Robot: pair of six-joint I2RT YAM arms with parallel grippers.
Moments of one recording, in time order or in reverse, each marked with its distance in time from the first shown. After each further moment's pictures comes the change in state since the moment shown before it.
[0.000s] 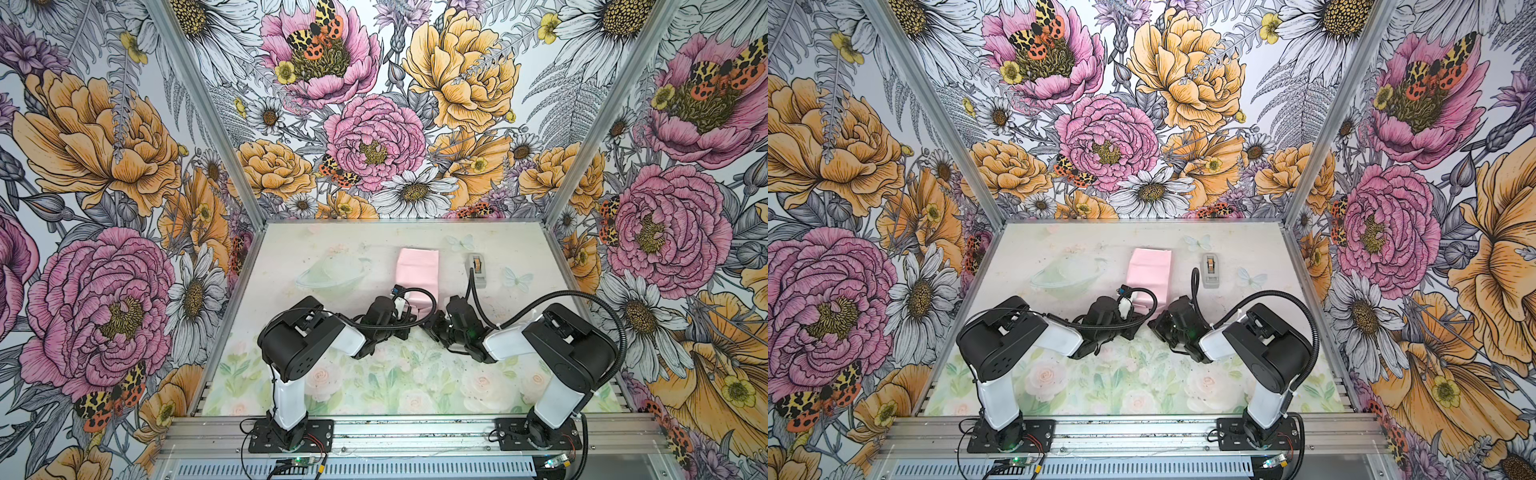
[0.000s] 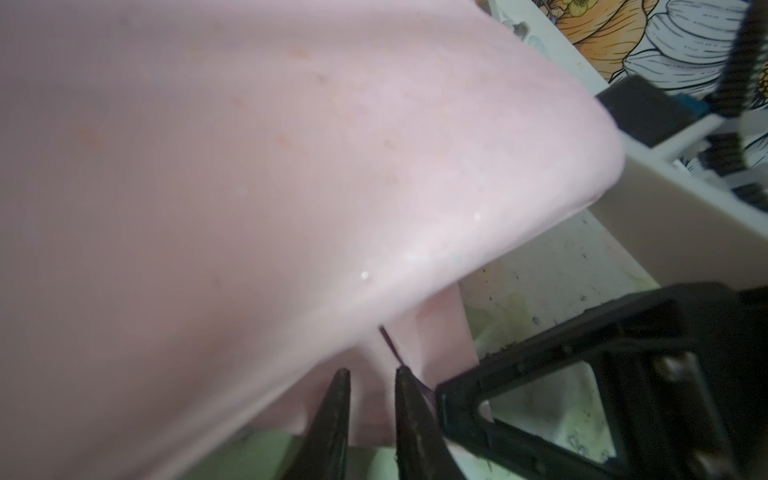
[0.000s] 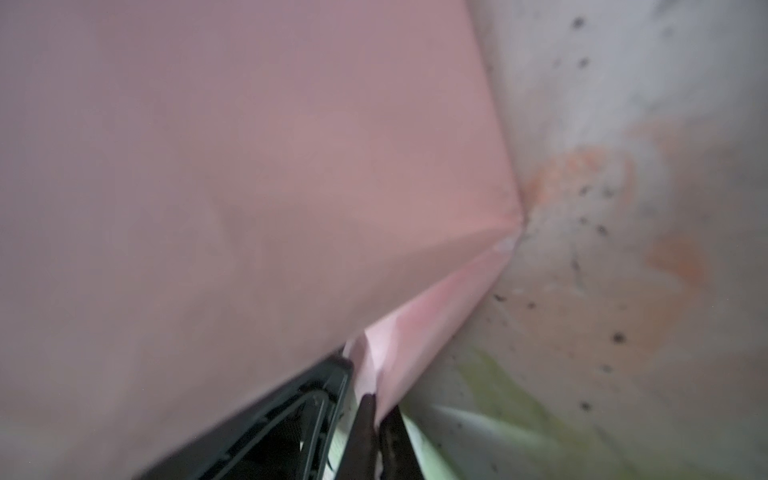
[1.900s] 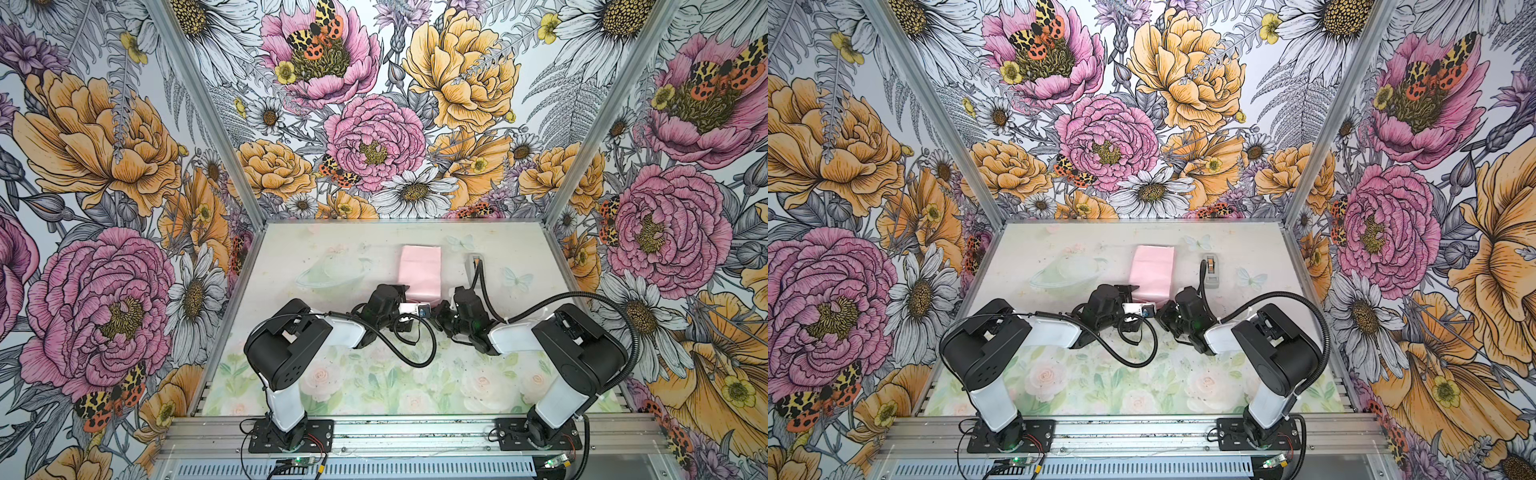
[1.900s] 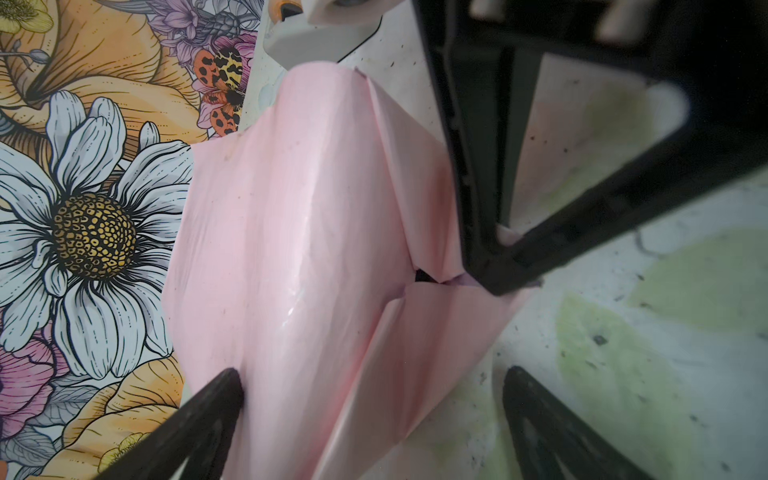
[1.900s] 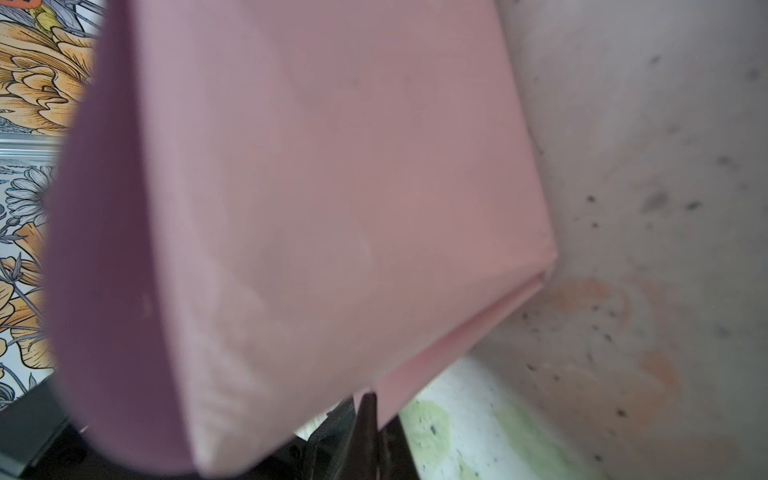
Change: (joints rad) left arm 0.012 -0.051 0.117 -0.156 -0.161 1.313; right arm -0.072 -0.040 0.042 -0.042 -0.053 -0.030
